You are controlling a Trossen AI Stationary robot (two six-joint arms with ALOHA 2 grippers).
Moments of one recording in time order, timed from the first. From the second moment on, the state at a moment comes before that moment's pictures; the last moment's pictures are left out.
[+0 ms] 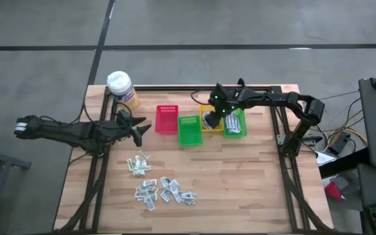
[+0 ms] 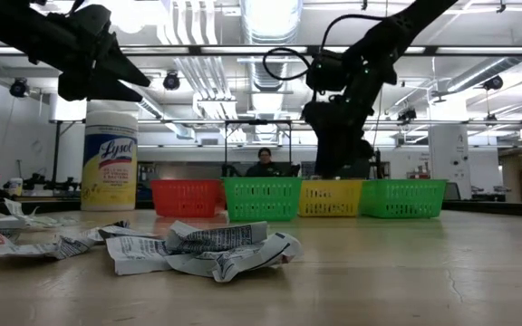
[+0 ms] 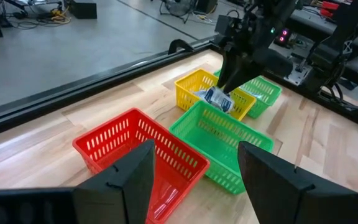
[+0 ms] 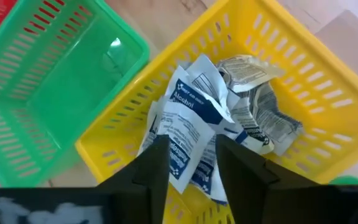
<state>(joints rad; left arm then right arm) -0.08 0.57 0.42 -0.20 -0.60 -0.49 -0.47 1.71 1.12 -0.50 -0.15 0.32</state>
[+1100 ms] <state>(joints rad) -0.08 0.57 0.42 -0.23 -0.58 -0.50 0.06 1.59 1.38 -0.70 -0.16 0.13</state>
